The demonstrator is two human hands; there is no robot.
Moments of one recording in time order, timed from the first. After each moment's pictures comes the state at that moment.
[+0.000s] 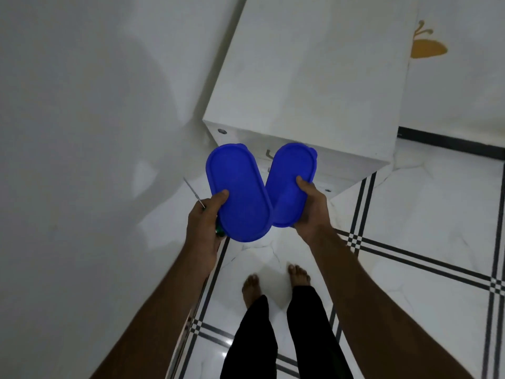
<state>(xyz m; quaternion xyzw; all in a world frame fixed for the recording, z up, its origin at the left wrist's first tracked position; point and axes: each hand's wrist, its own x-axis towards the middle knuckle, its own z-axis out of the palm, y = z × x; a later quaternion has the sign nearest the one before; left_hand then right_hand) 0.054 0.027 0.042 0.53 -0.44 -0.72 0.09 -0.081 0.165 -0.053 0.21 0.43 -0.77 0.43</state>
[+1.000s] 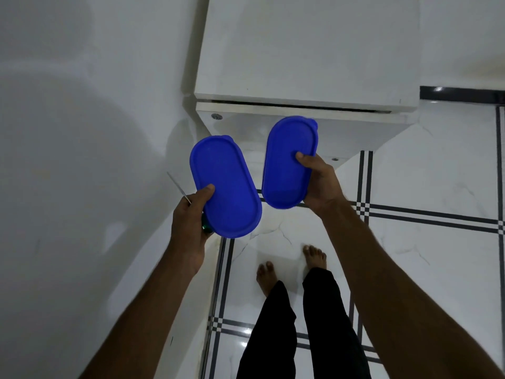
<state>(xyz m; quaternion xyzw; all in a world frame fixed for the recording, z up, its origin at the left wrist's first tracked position) 0.097 -0.034 -0.007 0.50 -0.47 -0.73 0.04 -0.064 0.139 -0.072 0.09 0.41 -0.81 0.42</state>
